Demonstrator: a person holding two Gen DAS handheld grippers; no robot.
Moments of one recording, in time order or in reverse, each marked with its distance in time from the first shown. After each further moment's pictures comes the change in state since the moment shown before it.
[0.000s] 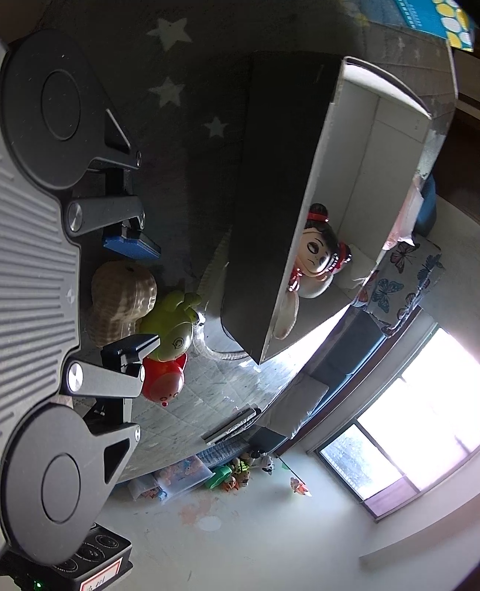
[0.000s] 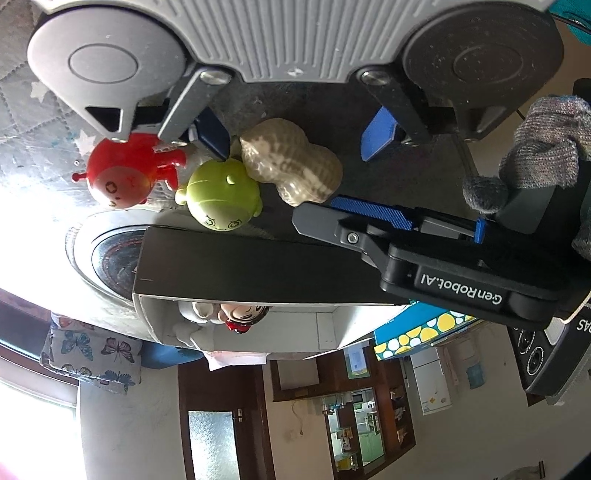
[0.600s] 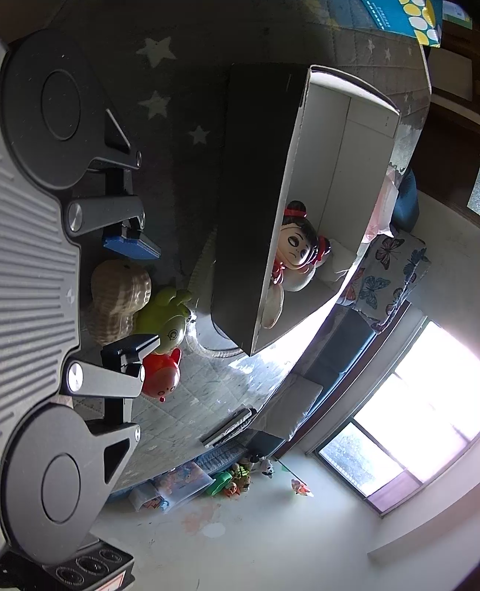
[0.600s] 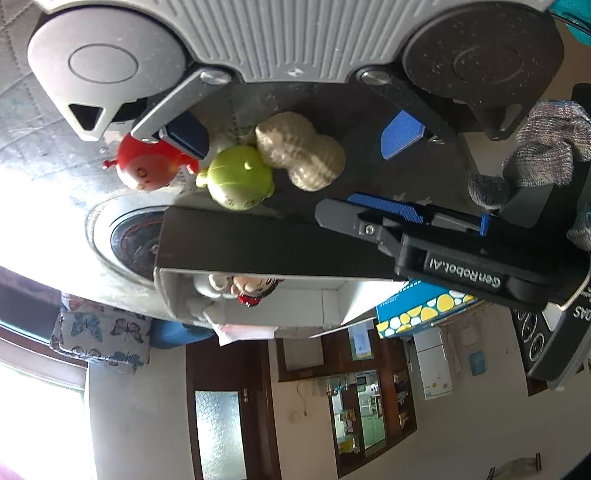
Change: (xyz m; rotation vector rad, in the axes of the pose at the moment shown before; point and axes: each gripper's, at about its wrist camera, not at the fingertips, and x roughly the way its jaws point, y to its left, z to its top) left arm -0.016 -0.013 -0.002 0.062 -0.044 0.034; right arm -0.023 -0.001 0.000 -0.009 -0.060 -0.030
